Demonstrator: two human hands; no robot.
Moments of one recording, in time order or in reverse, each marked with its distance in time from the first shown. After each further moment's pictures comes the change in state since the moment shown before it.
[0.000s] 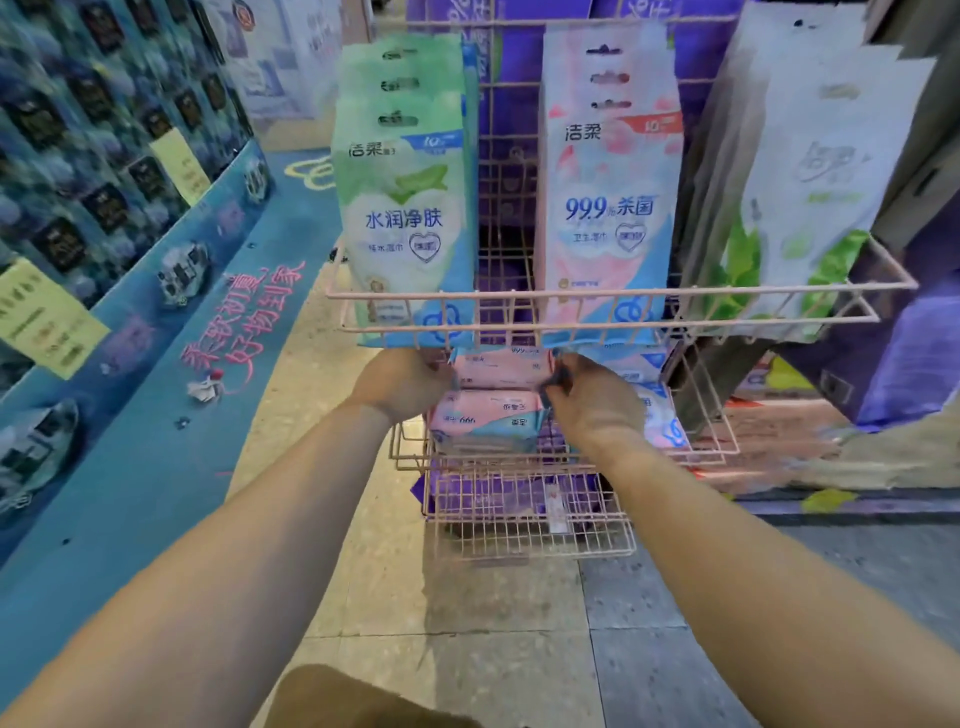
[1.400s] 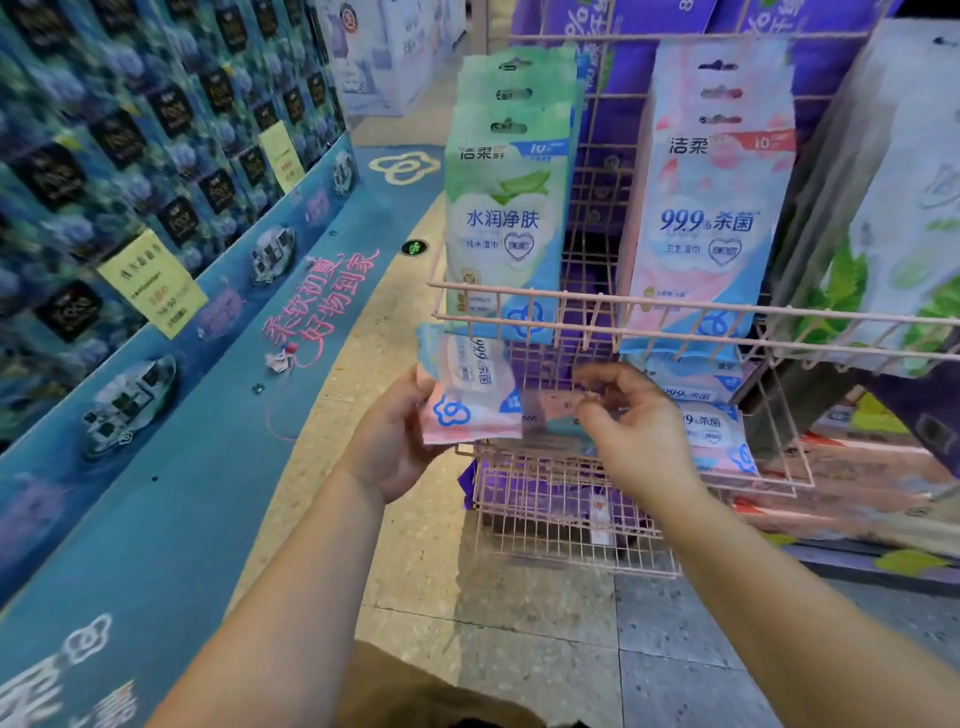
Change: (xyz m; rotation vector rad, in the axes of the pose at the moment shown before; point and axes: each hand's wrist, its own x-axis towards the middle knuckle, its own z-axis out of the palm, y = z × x) left_hand -0.076 -0.054 -0.004 -1.578 -0.061 -0.159; right_hand -0.065 -0.034 -0.020 0.831 -0.032 -0.177
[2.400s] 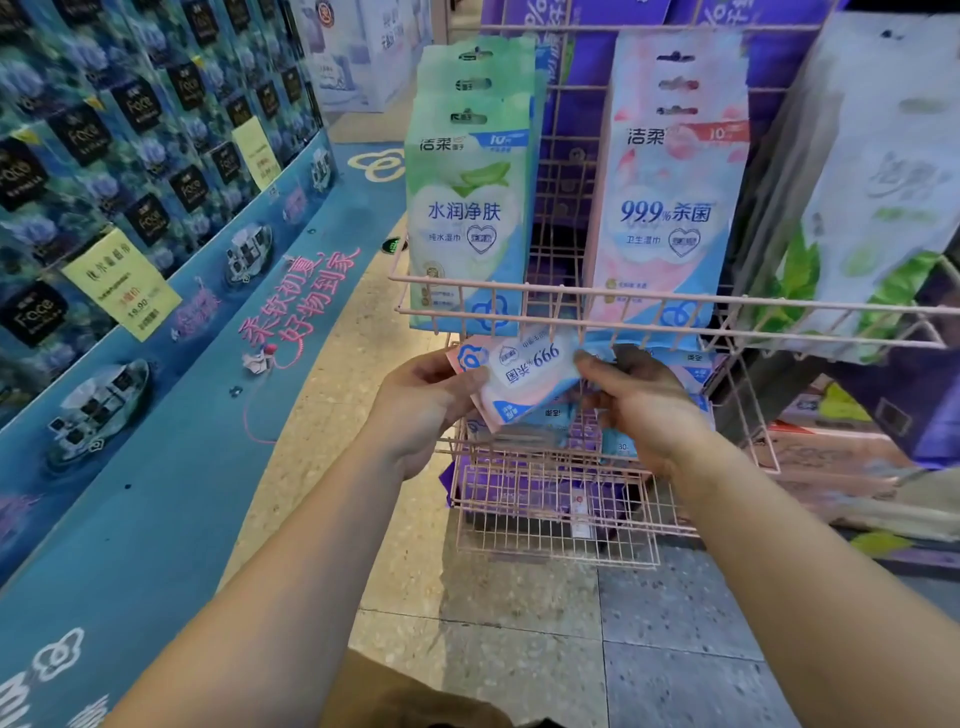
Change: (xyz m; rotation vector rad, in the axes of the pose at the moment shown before) left_hand 0.009 -0.004 0.058 0.225 0.171 0.087; right_hand 0.034 0.010 -0.034 0.278 -0.121 0.291
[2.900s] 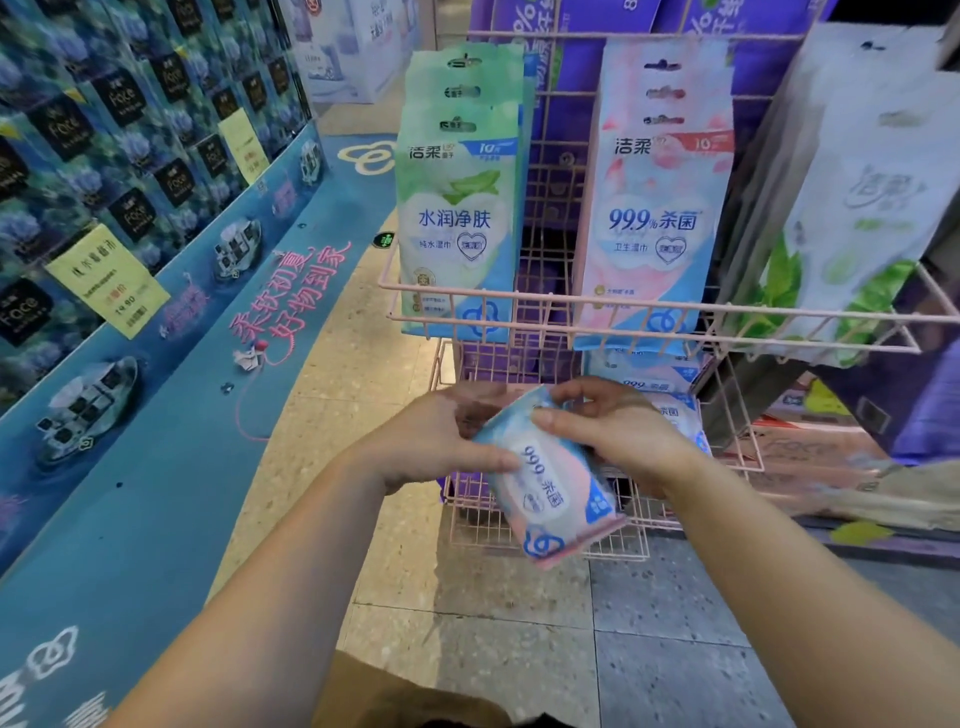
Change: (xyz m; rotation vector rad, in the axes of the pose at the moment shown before) left_hand -0.018 0.006 -0.006 0.697 -0.466 -0.023; right_hand -0.020 0.002 0.000 -0.258 -0.235 0.029
